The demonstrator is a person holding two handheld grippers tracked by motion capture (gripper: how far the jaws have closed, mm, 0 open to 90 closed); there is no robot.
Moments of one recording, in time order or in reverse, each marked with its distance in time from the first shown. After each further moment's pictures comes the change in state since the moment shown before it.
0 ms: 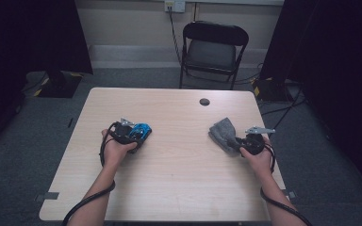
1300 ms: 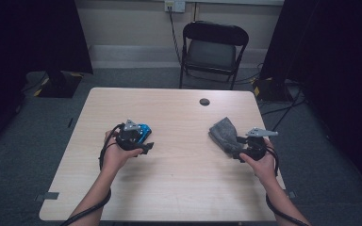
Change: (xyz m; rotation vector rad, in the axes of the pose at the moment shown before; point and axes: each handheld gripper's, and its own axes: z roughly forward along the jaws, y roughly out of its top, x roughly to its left) left arm -0.049 0.009 -0.044 -0.106 -0.159 0.112; right arm 0.036 0.012 -0.030 -0.024 0.050 -0.049
